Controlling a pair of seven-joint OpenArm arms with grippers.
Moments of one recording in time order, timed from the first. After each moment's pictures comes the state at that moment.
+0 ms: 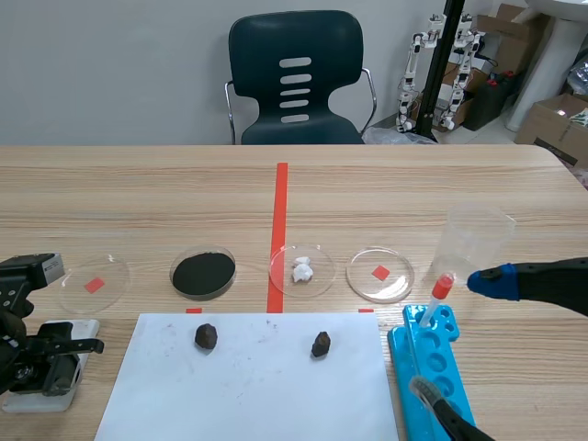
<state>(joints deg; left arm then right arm) 9.3 -31.1 6.1 87.9 -36.1 6.6 62.5 -57.4 45.1 3.6 118.7 2.4 17.6 21.7</state>
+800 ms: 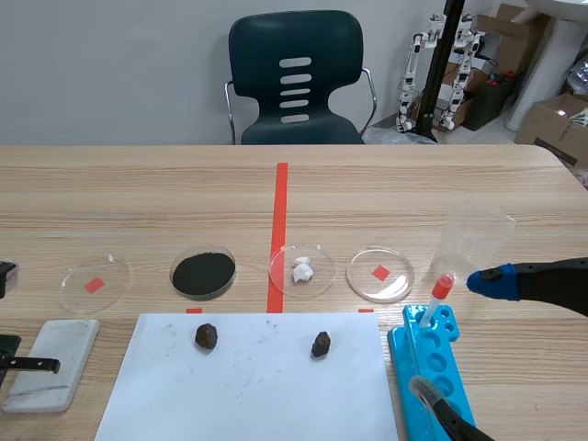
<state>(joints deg) 9.9 -30.7 6.2 87.9 -12.9 15.9 66.9 -57.4 45.1 3.6 118.7 2.4 17.6 21.7</state>
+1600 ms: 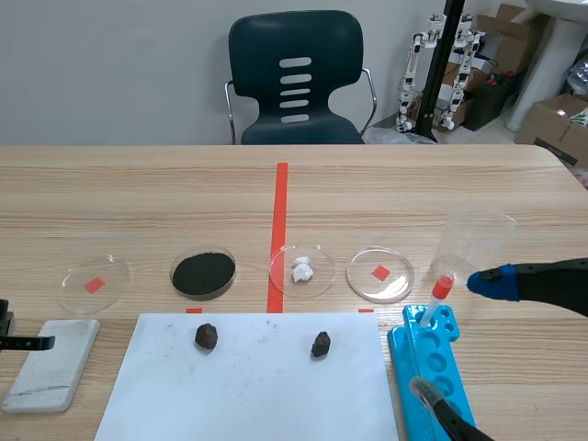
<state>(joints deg) 30.9 -30.9 -2.3 107.8 -18.1 15.6 34.1 -57.4 45.1 3.6 118.7 2.4 17.6 21.5</state>
